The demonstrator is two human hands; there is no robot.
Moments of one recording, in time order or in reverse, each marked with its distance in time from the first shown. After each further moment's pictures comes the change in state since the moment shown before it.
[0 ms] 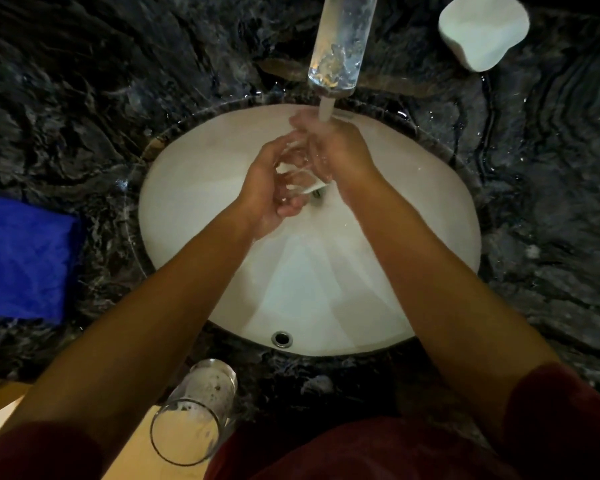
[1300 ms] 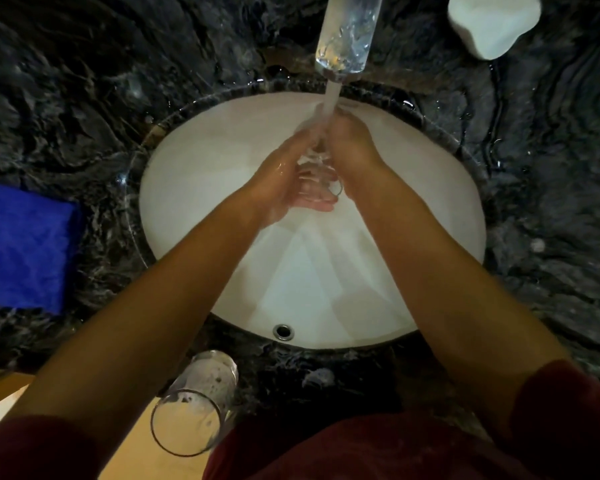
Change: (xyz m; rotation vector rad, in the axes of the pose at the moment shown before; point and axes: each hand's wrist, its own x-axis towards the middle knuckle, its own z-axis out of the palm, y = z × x) left_hand -0.016 0.010 0.015 0.271 -0.161 0.069; right_hand -0.003 0.000 0.001 -0.131 0.027 0.029
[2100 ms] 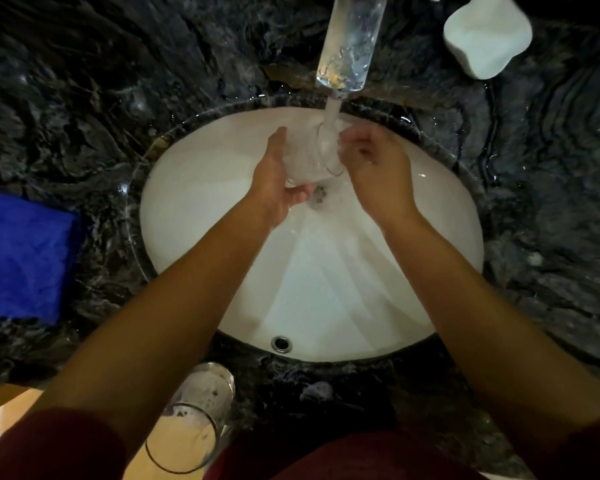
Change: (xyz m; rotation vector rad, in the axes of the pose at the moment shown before) left_hand 0.038 -0.013 -0.007 -0.364 0.336 -0.060; right_hand -0.010 0.039 -0.038 -0.215 0.197 -0.418
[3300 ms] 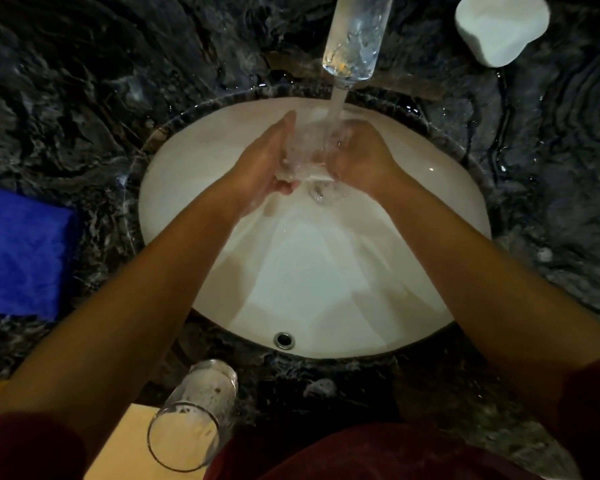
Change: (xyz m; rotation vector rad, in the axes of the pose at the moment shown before) left_hand -0.010 0.027 -0.029 0.461 -0.274 0.198; right_hand 0.031 -0.009 0.015 -0.215 -0.309 0.112
